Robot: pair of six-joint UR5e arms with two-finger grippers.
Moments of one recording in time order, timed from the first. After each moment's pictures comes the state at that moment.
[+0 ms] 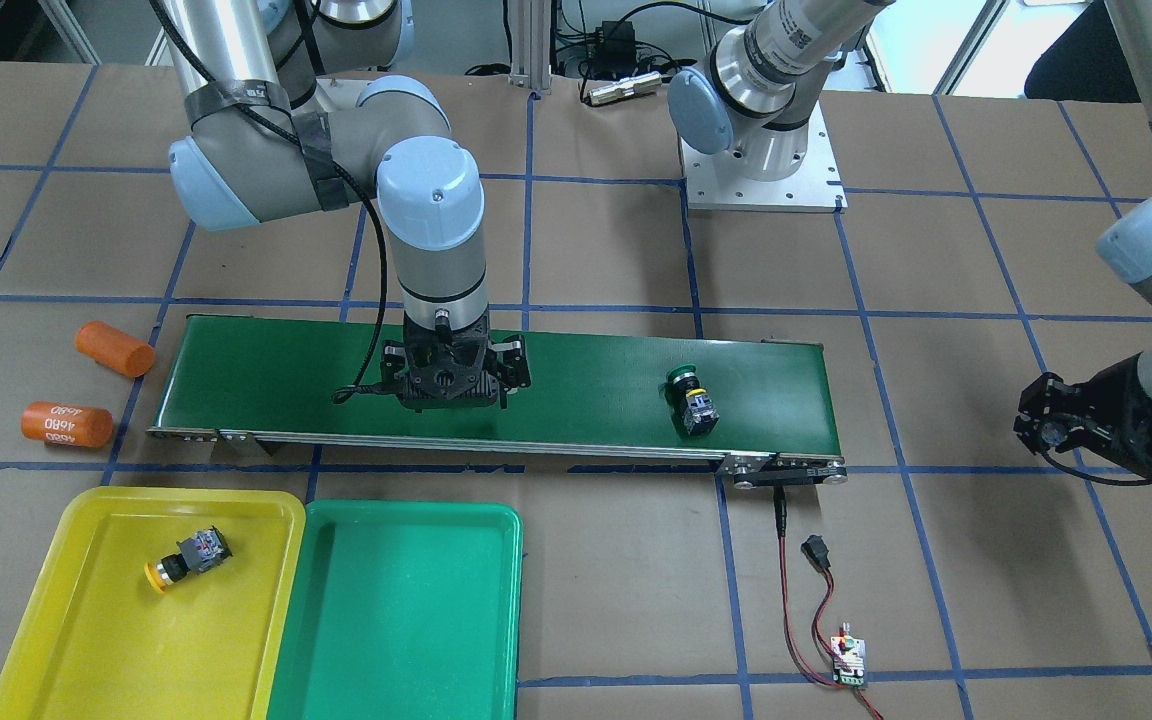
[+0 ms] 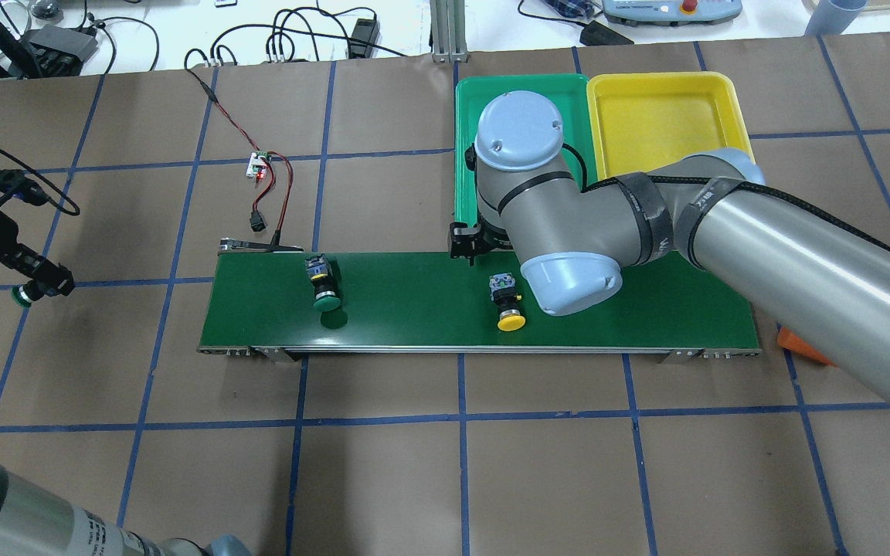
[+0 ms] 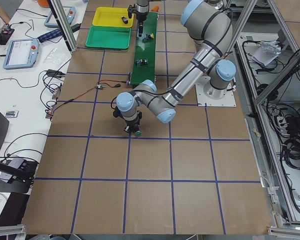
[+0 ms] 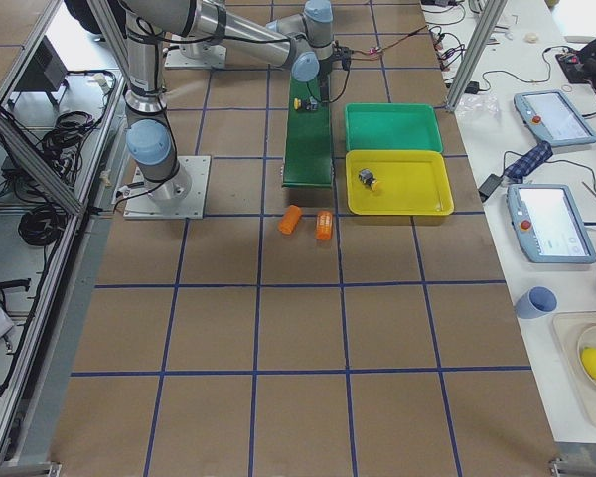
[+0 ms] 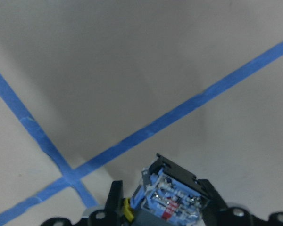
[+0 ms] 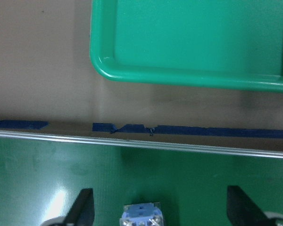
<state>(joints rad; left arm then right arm) -0.96 -1.99 -1.70 -1.17 1.58 1.00 1.90 -1.25 1.83 -2.24 -1.61 0.26</state>
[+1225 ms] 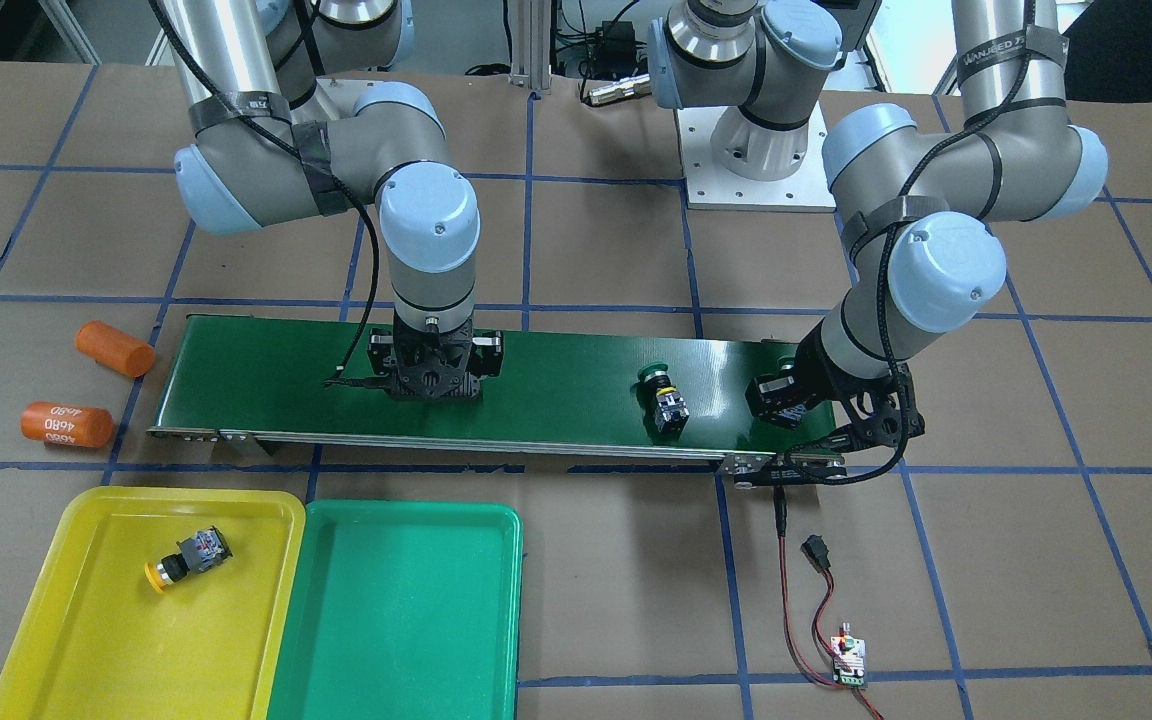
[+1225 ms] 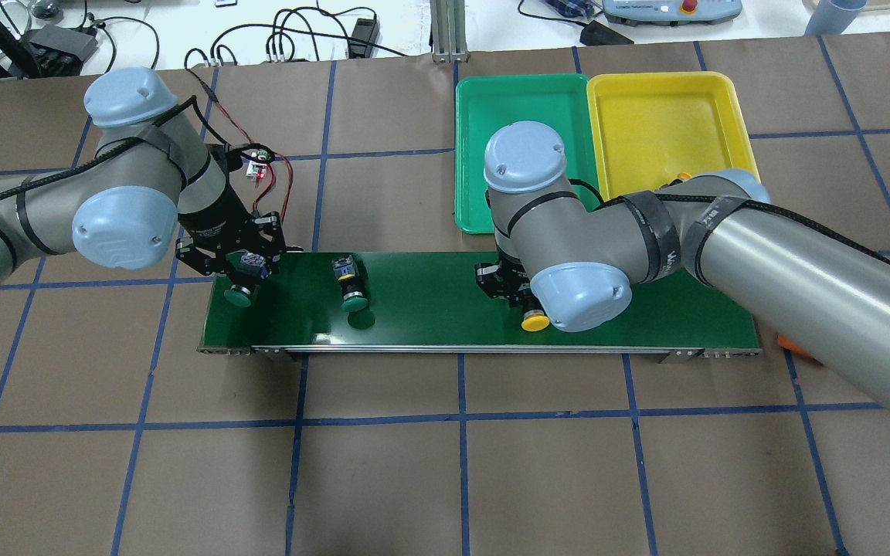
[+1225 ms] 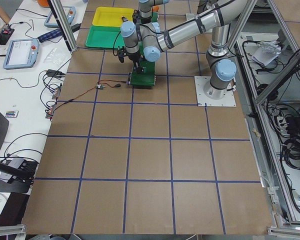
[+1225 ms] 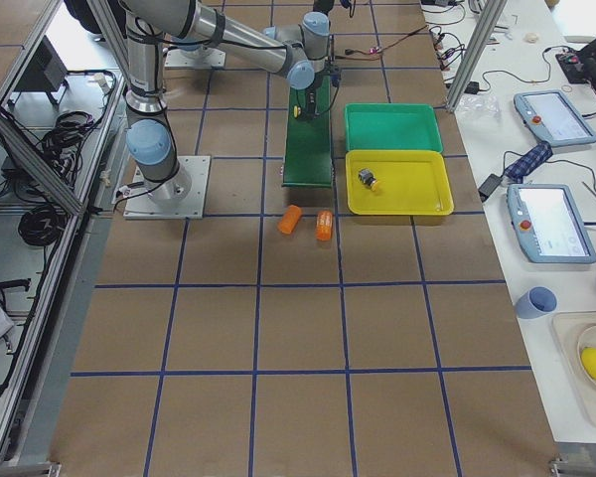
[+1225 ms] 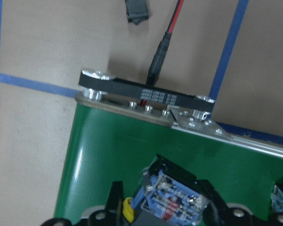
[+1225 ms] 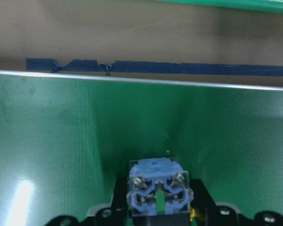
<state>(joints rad) -1.46 -1.82 -1.87 -1.17 1.54 -0.16 1.88 -1.26 1.88 -2.11 -1.65 0.28</state>
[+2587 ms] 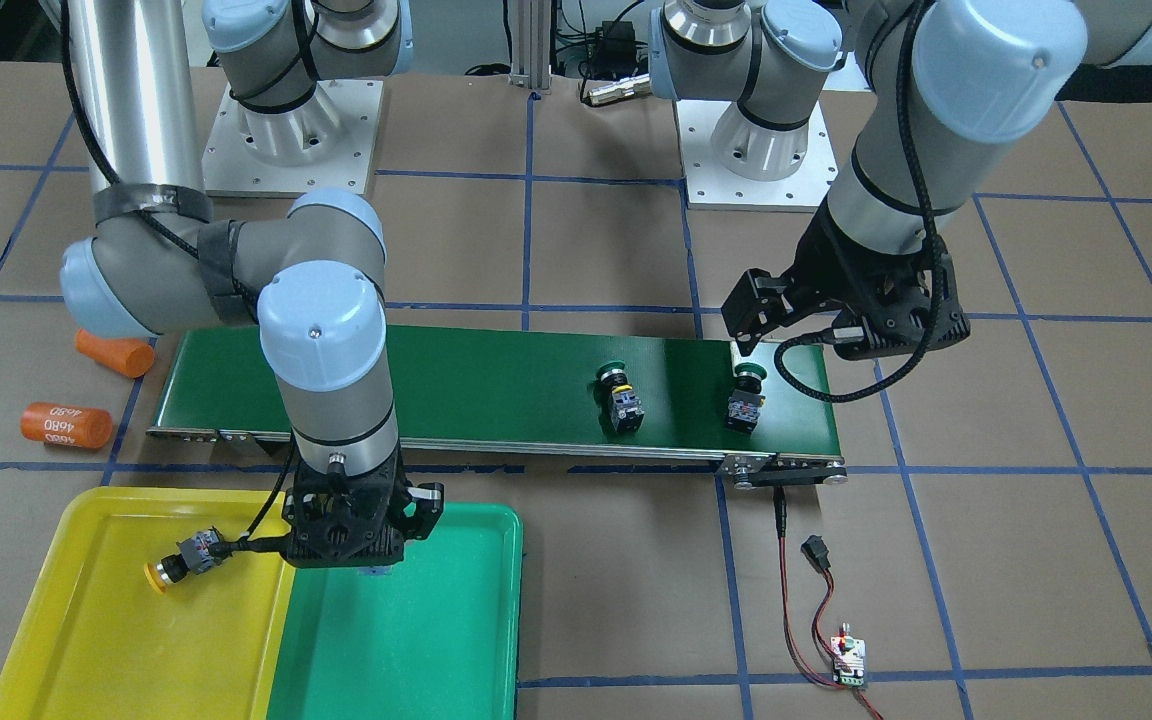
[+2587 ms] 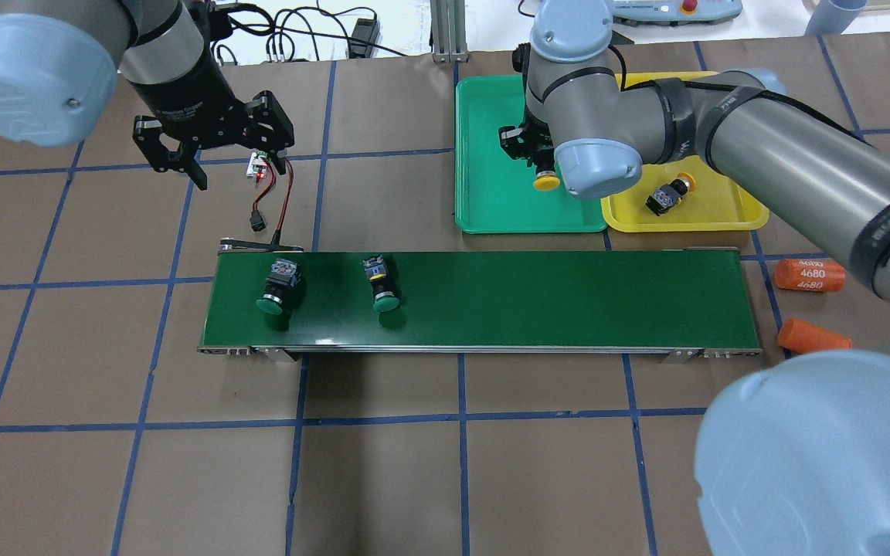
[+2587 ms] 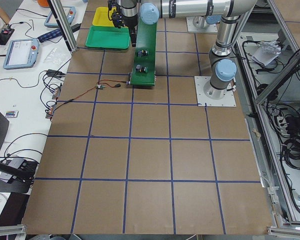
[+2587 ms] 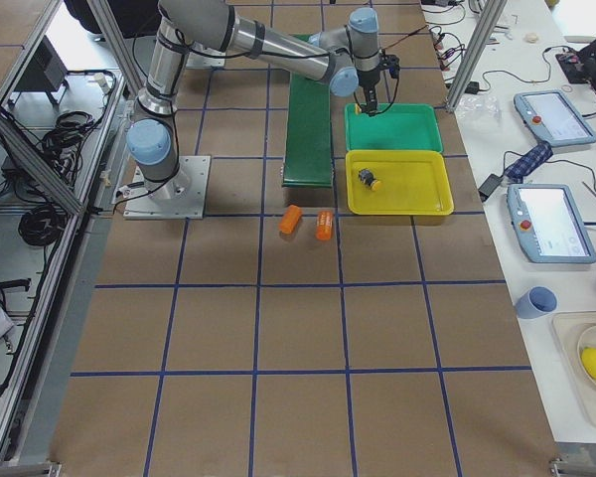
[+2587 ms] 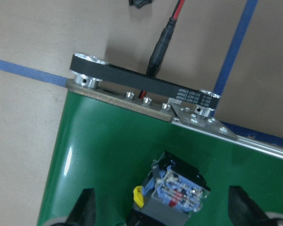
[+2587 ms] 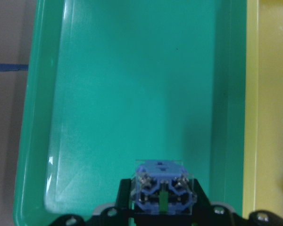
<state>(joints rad) -1.58 -1.70 -1.50 -1.53 1.56 -0.17 1.74 -1.05 1.54 -2.31 -1.65 0.09</state>
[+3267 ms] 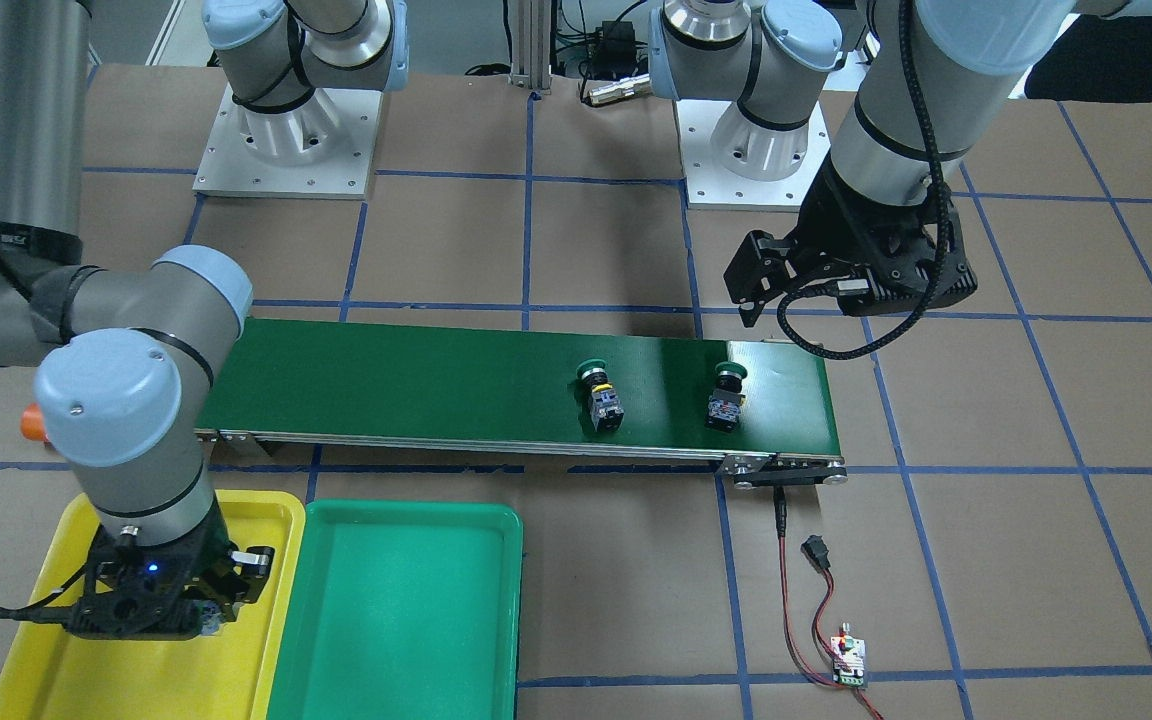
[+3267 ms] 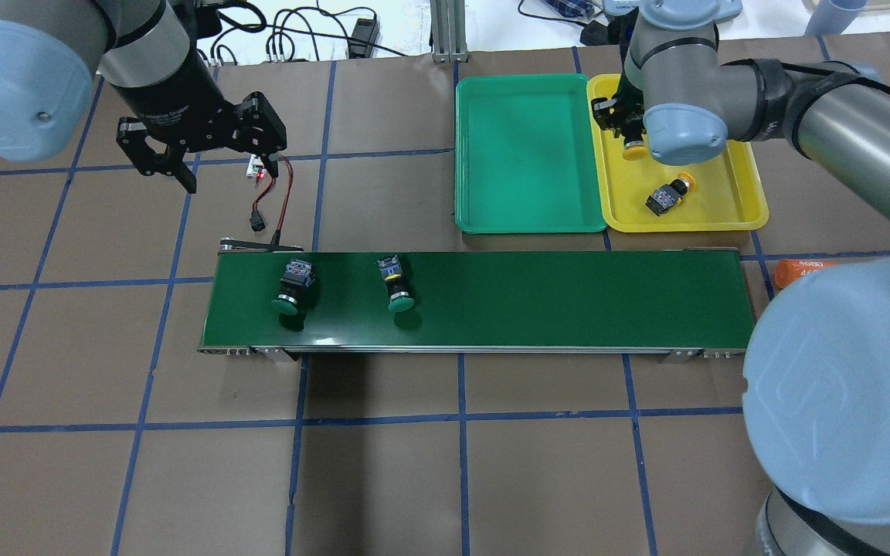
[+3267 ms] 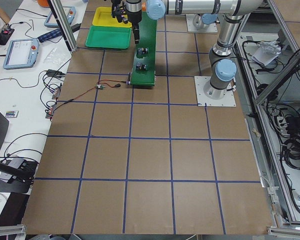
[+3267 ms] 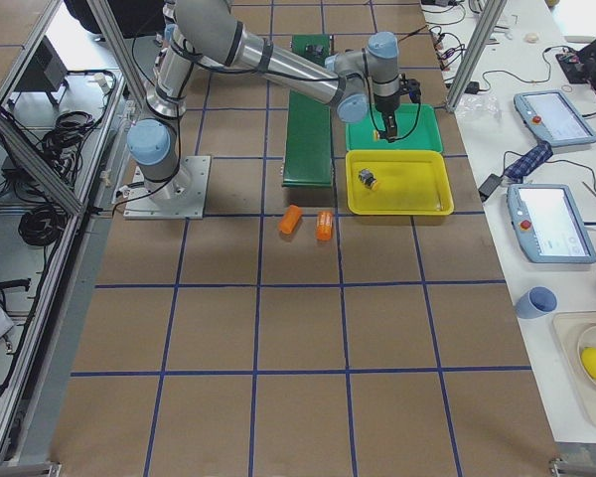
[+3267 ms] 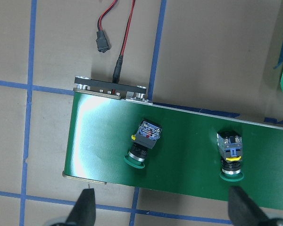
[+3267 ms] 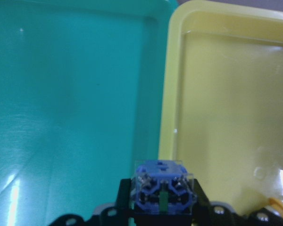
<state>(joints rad) -1.57 -1.66 -1.54 -1.52 1.56 -0.16 1.53 -1.02 1.52 -2.34 -1.68 -0.07</state>
